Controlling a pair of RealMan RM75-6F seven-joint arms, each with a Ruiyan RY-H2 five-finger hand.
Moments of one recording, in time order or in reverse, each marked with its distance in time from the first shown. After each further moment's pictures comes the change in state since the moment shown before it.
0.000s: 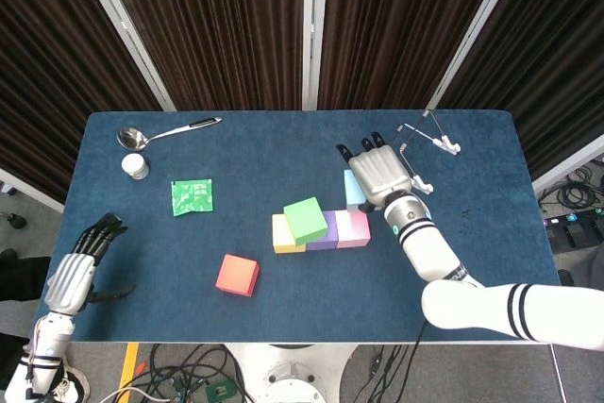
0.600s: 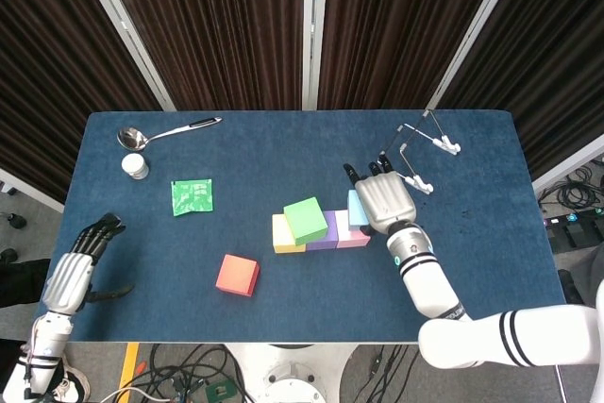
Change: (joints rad) left arm 0.000 -0.002 0.001 0.017 0.004 0.012 -0.024; right arm -0.084 -0.104 -0.014 -0.157 -0.051 0.300 -0.023
